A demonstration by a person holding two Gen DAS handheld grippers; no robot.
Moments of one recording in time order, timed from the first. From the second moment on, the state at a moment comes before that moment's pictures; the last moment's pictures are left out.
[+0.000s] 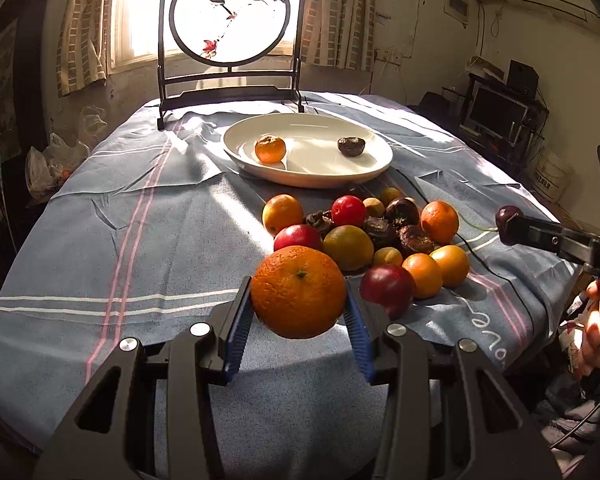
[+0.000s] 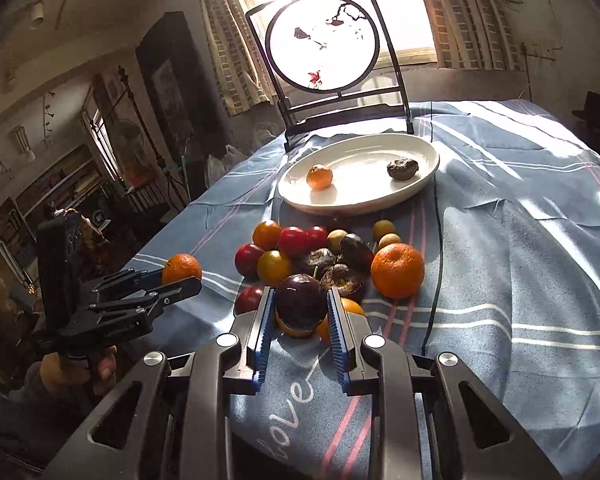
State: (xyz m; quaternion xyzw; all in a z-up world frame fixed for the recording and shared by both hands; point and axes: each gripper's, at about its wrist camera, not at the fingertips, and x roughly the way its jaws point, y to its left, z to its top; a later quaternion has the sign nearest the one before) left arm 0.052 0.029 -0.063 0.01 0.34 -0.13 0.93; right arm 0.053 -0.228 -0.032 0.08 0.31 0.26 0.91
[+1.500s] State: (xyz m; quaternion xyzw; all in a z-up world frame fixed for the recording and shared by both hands) left arm 0.055 -0.023 -0.082 0.09 0.37 -0.20 0.90; right arm 0.076 -0.252 -0.064 0.09 0.33 0.21 0.91
